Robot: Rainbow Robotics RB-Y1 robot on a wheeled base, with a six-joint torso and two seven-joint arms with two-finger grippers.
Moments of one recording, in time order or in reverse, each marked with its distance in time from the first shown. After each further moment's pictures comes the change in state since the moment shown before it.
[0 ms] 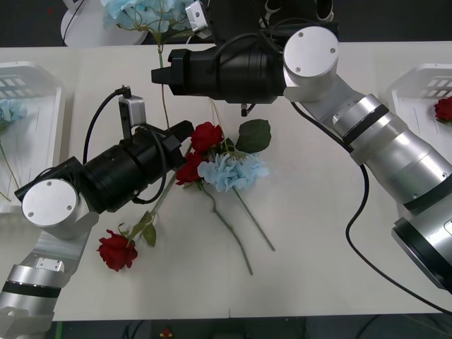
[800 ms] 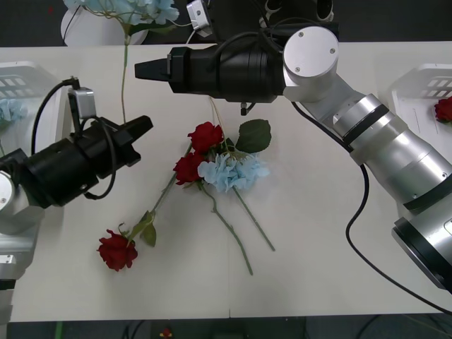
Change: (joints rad) right arm 0.000 -0.001 0.000 0.000 0.004 -0.018 -0.024; left arm 0.000 0.070 0.240 0.000 0.070 0.234 0.011
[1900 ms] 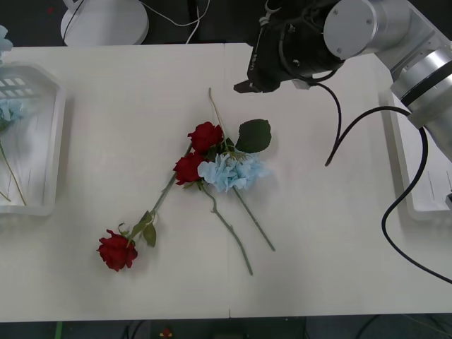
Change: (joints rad) right arm -0.087 -0.213 0.000 0.001 0.525 0.187 -2.434; left arm -0.335 0.229 0.522 0.159 -1.124 0.577 0.577
